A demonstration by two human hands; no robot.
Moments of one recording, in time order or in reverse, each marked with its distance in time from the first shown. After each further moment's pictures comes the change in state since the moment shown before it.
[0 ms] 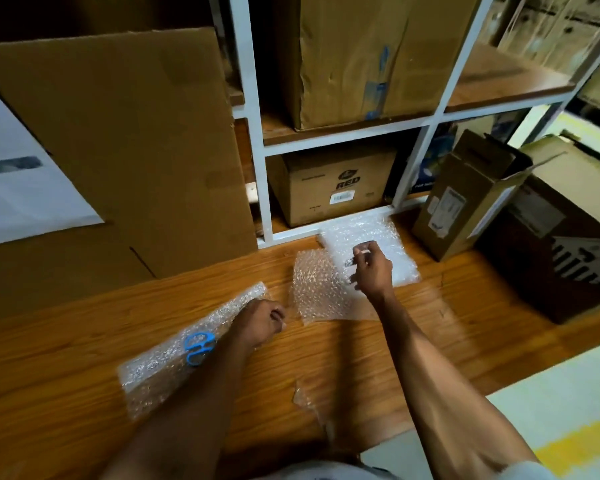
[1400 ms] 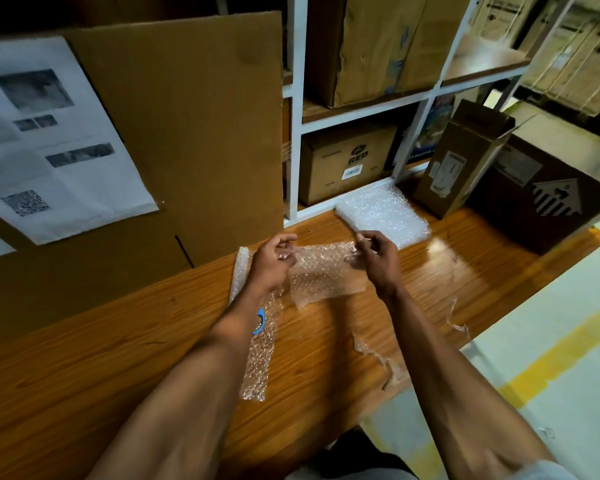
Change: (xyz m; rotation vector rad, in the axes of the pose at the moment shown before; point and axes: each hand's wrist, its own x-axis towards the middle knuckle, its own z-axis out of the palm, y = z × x) left_hand -0.044 -0.017 -0.123 -0.609 0.082 0.138; right_hand -0.130 -0.061 0.081 0.363 0.072 0.019
